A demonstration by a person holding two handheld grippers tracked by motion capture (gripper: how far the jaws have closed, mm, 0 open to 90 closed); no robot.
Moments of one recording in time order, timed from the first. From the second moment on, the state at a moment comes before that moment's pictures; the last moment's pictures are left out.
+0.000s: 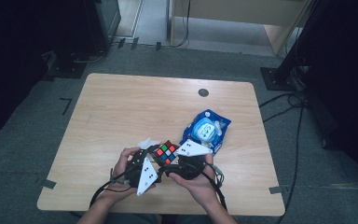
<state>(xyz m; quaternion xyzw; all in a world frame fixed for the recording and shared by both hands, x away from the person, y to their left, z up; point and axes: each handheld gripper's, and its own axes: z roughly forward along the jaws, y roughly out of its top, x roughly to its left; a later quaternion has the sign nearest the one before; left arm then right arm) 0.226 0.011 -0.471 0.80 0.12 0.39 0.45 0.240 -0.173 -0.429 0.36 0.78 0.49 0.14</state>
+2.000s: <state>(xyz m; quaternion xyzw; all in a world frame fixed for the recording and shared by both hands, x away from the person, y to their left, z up) 0.267 0.110 -0.443 0.73 0.27 0.26 0.57 0.312 -0.095 -0.519 0.37 0.83 0.40 0.14</state>
